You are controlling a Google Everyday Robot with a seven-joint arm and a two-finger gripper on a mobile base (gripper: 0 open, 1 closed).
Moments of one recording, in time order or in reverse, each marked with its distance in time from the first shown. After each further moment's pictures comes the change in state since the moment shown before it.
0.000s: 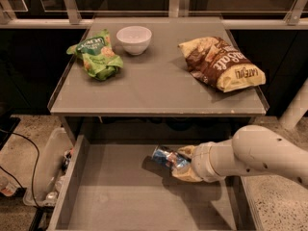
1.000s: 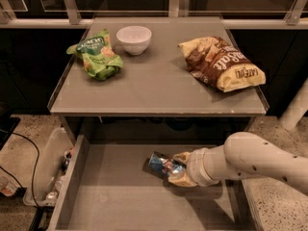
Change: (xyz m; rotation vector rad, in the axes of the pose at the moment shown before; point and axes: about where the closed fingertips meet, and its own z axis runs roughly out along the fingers) arm 0.016 0.009 0.037 -0.050 -0.012 0.002
